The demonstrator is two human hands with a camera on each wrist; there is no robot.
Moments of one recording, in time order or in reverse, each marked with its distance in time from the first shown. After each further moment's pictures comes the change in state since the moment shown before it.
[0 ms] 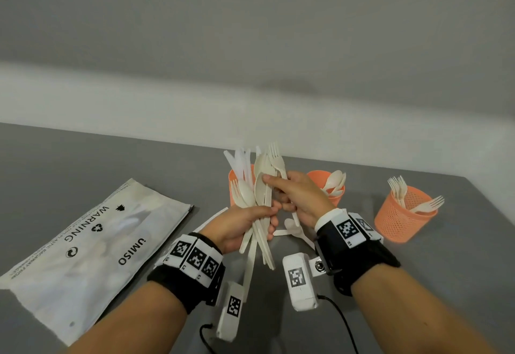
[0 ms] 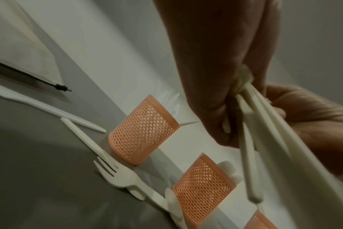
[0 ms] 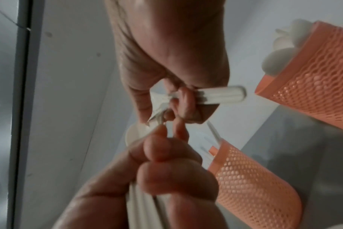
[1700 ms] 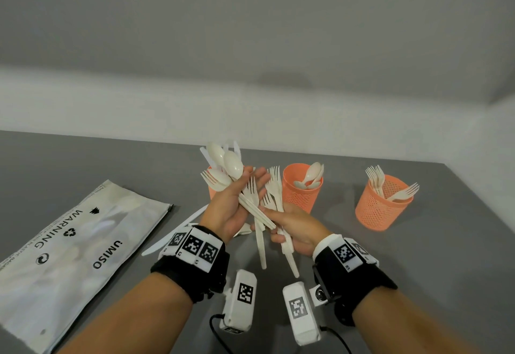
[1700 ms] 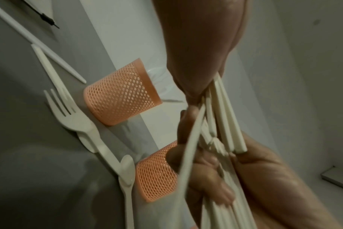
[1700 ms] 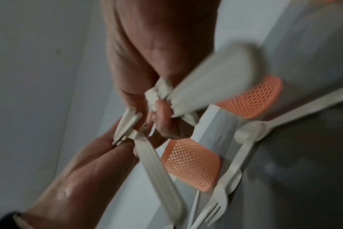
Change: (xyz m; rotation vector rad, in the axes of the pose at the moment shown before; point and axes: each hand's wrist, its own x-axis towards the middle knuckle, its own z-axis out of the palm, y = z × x) left_hand 0.042 -0.004 0.022 -0.501 0.256 0.201; right_hand -0.024 0.058 -0.035 0.179 -0.109 0.188
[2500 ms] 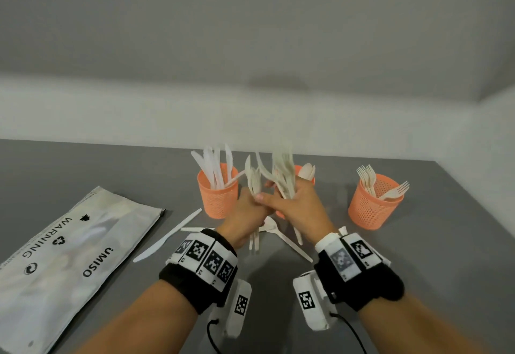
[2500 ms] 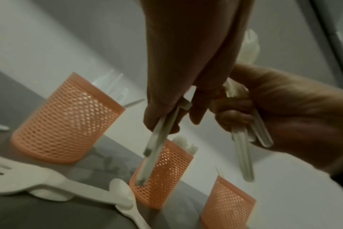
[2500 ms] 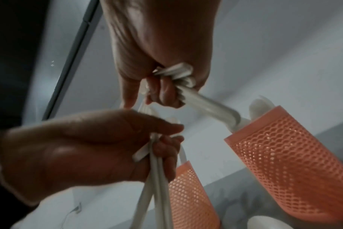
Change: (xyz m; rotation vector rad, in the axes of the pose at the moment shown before) left_hand -0.016 -0.025 0.028 0.922 -0.182 0.196; right_hand -0.021 -0.035 -0.003 -0.328 0.273 -0.536
